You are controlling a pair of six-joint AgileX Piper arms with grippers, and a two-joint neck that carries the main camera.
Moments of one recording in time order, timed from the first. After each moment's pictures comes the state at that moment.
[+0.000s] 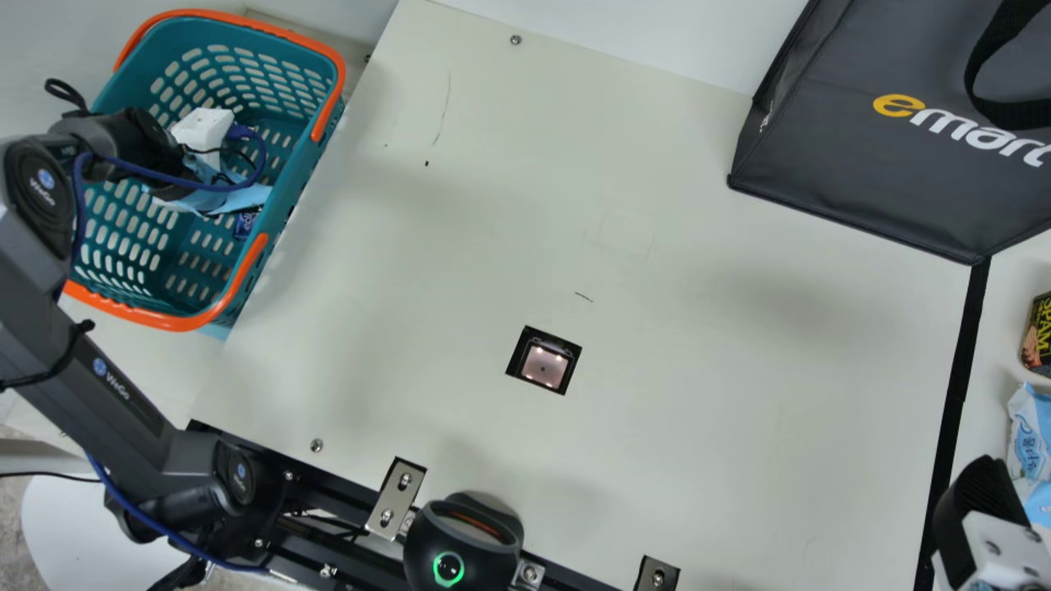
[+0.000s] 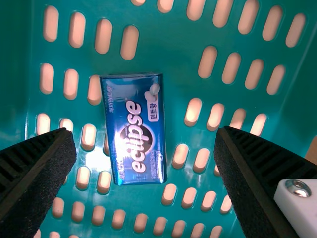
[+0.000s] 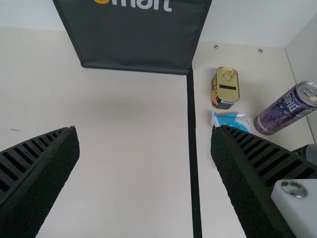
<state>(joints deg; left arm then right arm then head) 34.7 124.5 -65.2 -13.1 28.9 33.3 0.6 42.7 -69.8 -0.8 69.6 0.0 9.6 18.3</state>
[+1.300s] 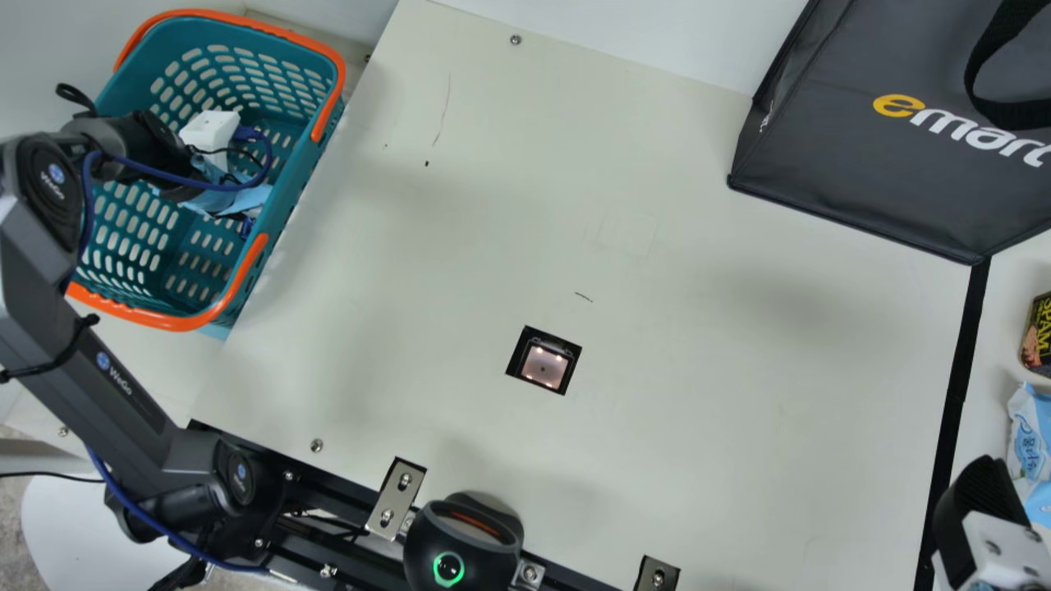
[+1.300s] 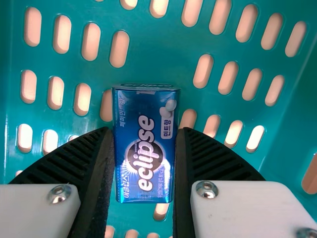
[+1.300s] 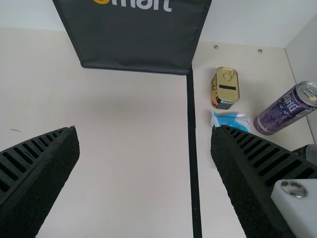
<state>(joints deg) 34.5 126.4 -66.0 -16.3 28.5 34.7 0.6 42.7 -69.8 -0.8 69.6 0.0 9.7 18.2</state>
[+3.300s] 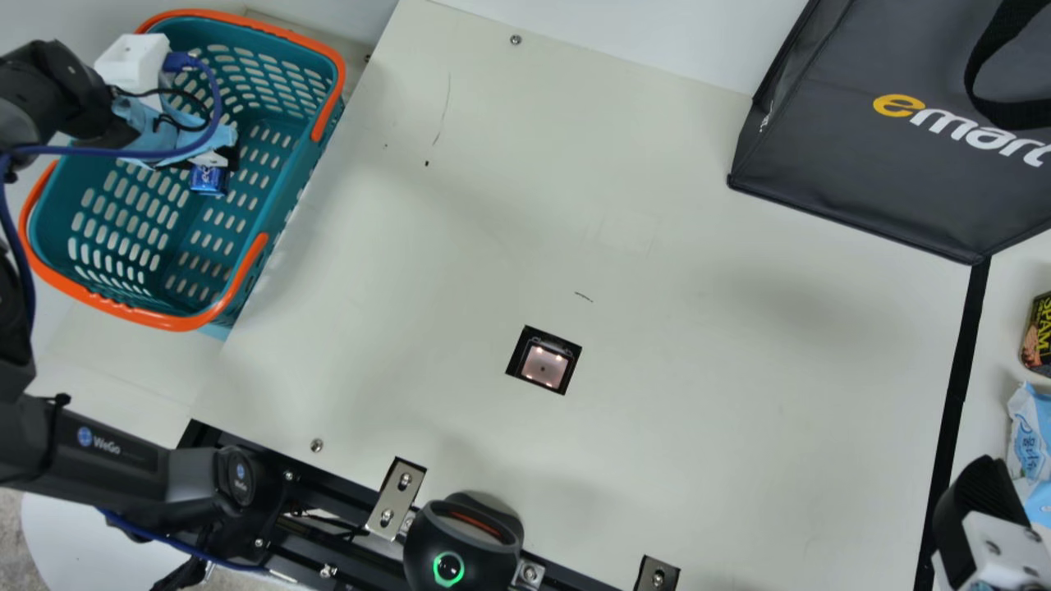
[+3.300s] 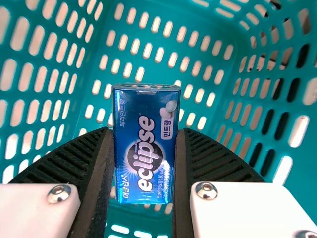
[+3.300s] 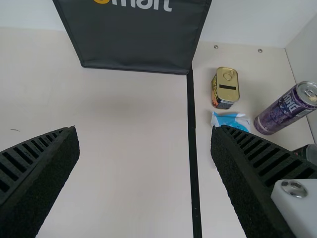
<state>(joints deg) 33.8 102.9 -67.7 -11.1 44.9 23.0 0.6 42.7 -69.8 -0.8 69.6 0.0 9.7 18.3</state>
